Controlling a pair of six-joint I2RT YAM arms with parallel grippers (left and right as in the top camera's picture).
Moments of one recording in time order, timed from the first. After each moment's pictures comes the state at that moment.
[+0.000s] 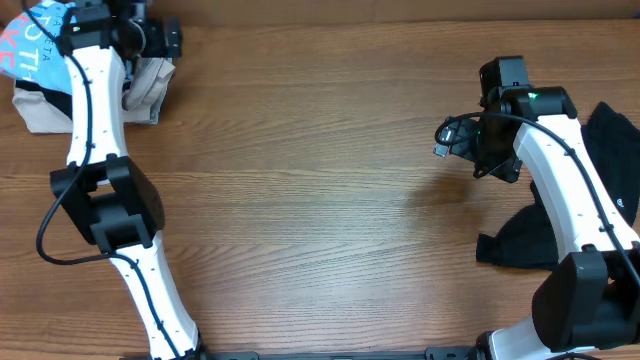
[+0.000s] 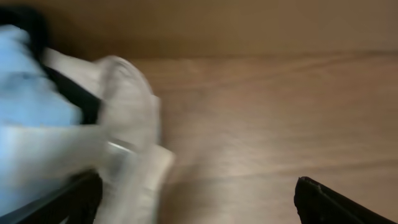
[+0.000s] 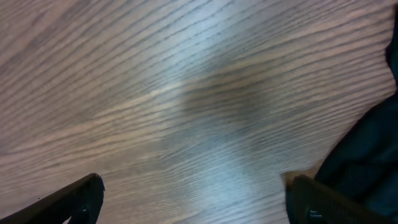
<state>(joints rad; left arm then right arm) 0.20 2.37 2.34 -0.84 0.24 0.14 0.05 1.71 1.47 -1.16 -0.02 0.42</state>
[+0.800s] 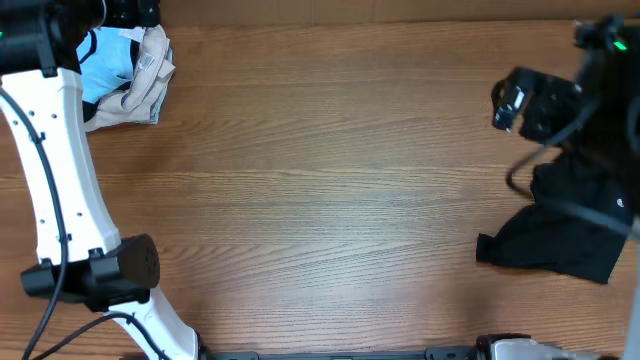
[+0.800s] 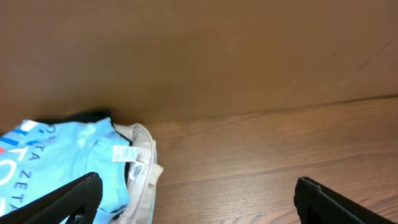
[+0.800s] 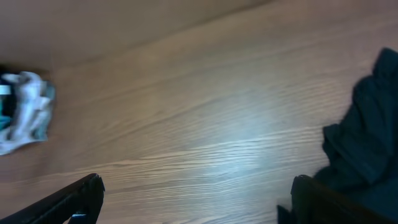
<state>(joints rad) 0.18 1.98 2.46 -1.08 0.28 0.12 0.05 1.41 2.13 -1.51 -0.07 0.31</state>
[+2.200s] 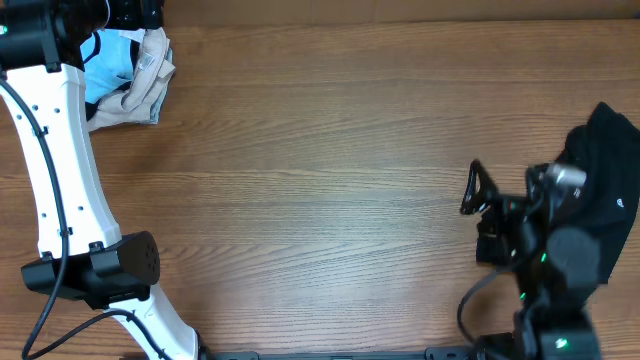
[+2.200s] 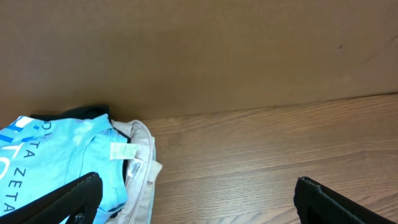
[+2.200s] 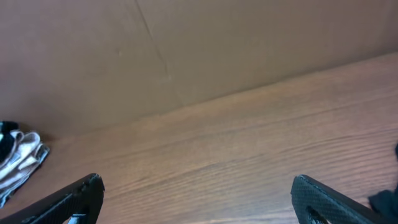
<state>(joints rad) 0.18 1.99 2.45 -1.08 0.28 0.12 0.05 0.46 0.46 -0.17 0.00 0.31</state>
